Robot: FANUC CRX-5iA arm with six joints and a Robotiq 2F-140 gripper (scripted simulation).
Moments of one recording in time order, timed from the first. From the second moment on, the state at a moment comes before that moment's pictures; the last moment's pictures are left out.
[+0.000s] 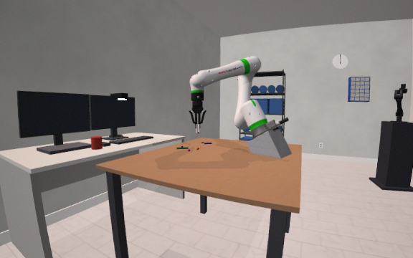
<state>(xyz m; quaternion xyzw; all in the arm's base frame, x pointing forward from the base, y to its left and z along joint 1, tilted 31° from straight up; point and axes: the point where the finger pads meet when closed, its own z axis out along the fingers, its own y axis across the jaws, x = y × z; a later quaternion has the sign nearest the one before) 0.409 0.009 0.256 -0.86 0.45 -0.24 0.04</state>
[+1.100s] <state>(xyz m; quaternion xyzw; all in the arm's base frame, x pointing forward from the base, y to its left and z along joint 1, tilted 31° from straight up) 0.381 0.048 0.226 -0.77 0.58 -0.26 0.07</state>
